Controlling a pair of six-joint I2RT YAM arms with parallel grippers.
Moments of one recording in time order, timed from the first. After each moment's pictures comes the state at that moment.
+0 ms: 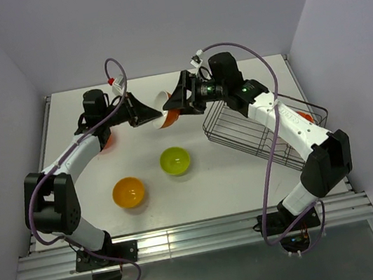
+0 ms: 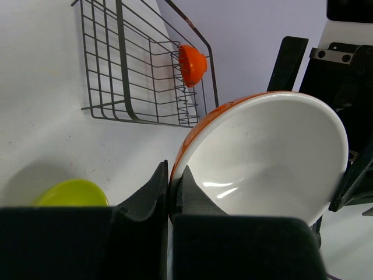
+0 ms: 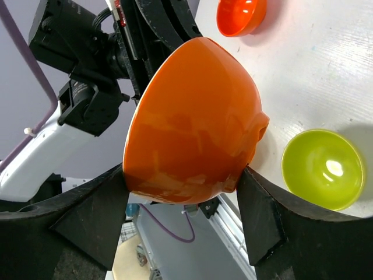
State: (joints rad) left arm -0.24 1.59 1.10 0.22 0.97 -0.89; right arm 0.49 1.53 1.44 -0.34 -0.63 0.83
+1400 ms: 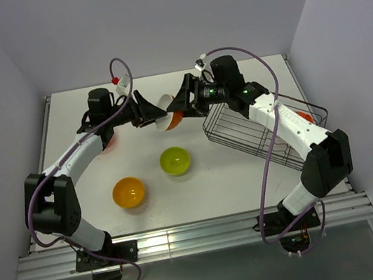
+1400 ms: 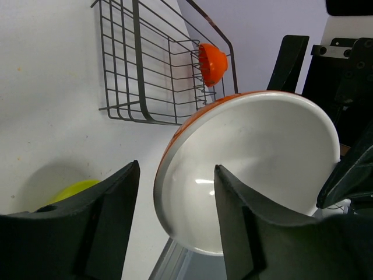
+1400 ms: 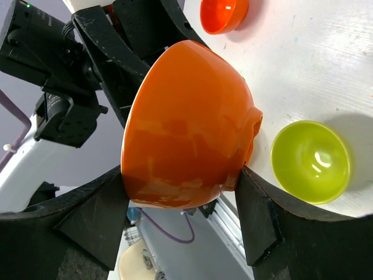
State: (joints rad) left arm -0.28 1.59 1.13 0.11 0.88 -0.77; right arm 0.46 1.52 1.38 -0.34 -0.62 0.85
